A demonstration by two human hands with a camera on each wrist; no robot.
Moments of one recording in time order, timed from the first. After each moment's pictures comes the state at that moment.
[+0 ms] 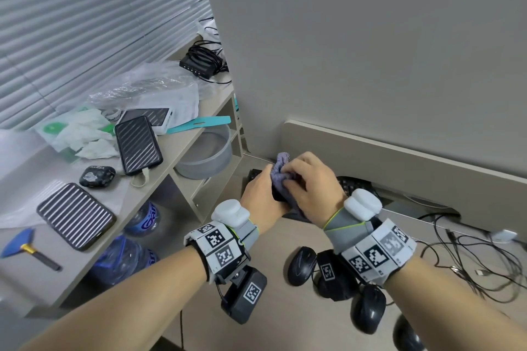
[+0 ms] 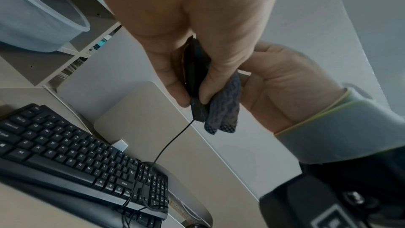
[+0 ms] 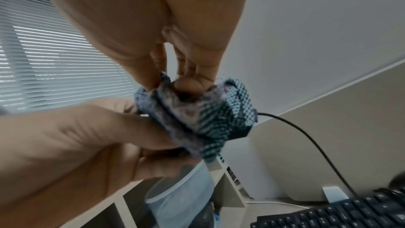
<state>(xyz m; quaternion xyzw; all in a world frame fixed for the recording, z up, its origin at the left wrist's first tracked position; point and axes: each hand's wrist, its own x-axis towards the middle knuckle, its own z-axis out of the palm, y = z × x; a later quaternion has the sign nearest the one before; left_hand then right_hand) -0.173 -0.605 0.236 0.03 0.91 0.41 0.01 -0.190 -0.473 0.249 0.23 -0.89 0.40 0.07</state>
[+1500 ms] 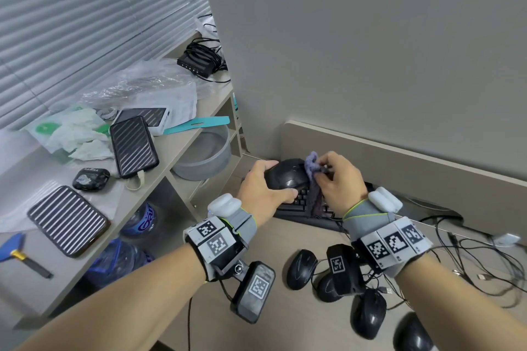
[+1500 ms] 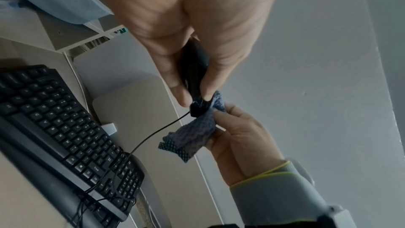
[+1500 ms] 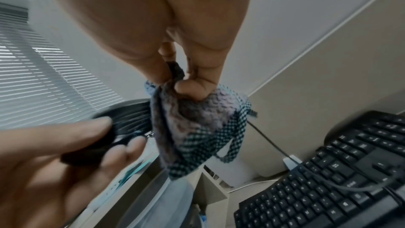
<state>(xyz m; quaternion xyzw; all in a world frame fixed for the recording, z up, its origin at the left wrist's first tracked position) -0.189 -0.608 0.232 -0.08 0.83 0.56 0.02 -0.223 -0.440 0.232 0.06 -0.91 0.41 0.08</state>
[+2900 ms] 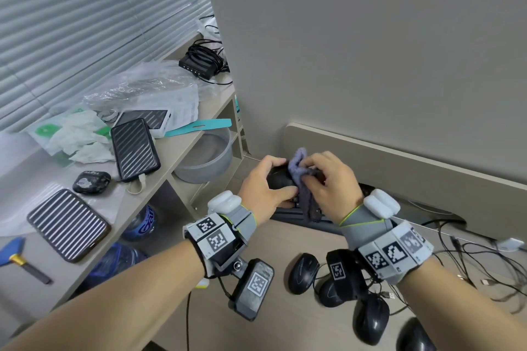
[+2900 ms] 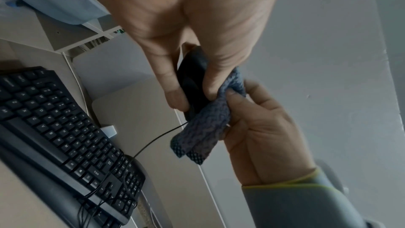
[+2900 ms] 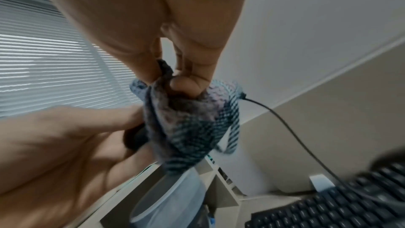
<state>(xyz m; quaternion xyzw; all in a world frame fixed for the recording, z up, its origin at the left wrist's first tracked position) -0.200 -0.615 0.230 -0.02 0.75 0.66 0.06 -0.220 -0.457 0.244 0.17 -0.89 0.41 0.11</state>
